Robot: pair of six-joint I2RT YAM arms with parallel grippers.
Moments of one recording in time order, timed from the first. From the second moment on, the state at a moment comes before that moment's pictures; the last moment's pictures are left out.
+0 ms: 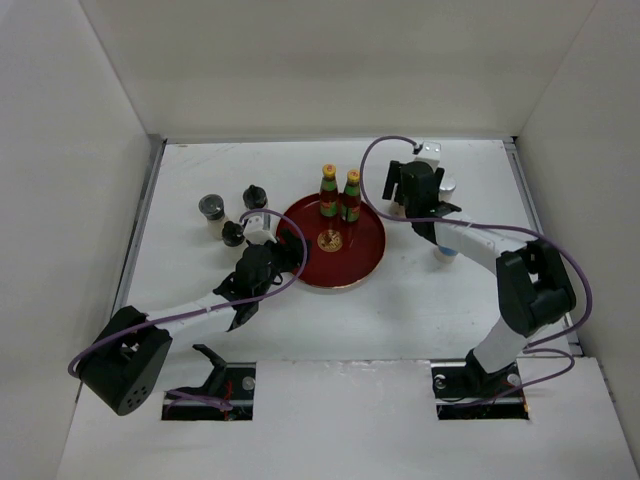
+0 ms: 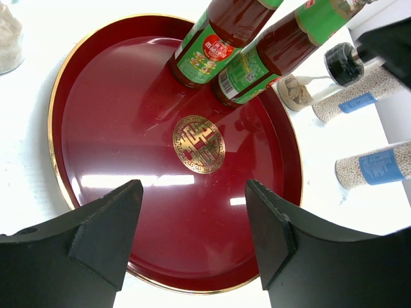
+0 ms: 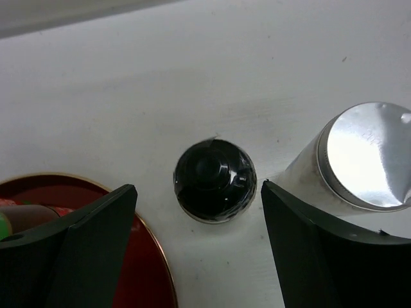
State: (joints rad) left arm -0.63 1.21 0.35 0.61 -0.26 -0.68; right arm 0.42 1.65 1.08 0.15 0.49 0.32
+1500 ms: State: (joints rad) left arm -0.62 1.21 0.35 0.61 -0.26 -0.69; right arm 0.51 1.51 1.05 0.11 0.43 0.37
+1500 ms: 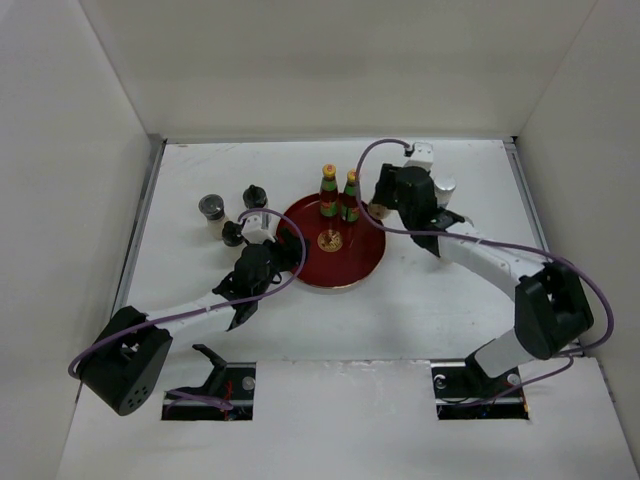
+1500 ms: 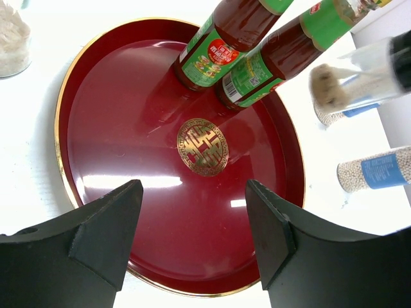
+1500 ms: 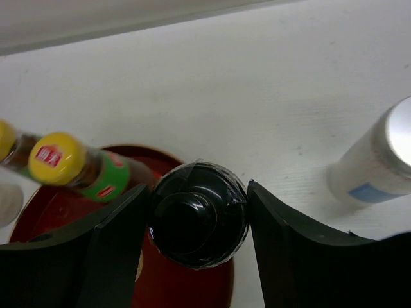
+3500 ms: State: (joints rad) left arm -0.64 1.23 0.35 0.62 -0.26 -0.69; right arm 0.20 1.65 1.14 0.00 0.50 0.33
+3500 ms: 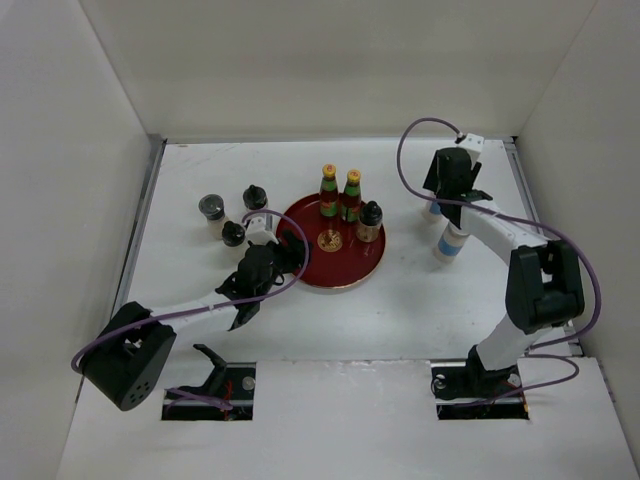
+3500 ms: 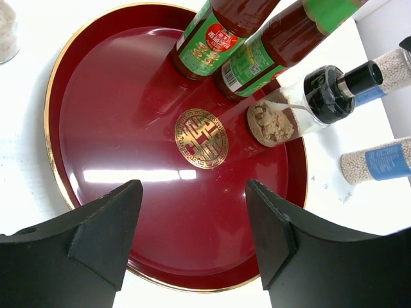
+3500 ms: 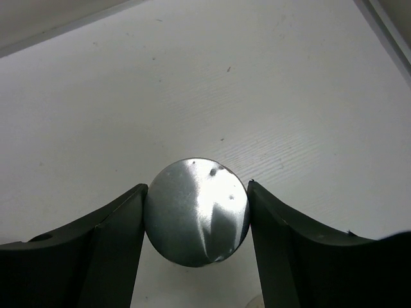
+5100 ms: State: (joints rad) left arm -0.60 1.14 0.31 0.62 -0.30 -0.69; right arm 0.83 1.63 1.07 0.23 0.48 0.23
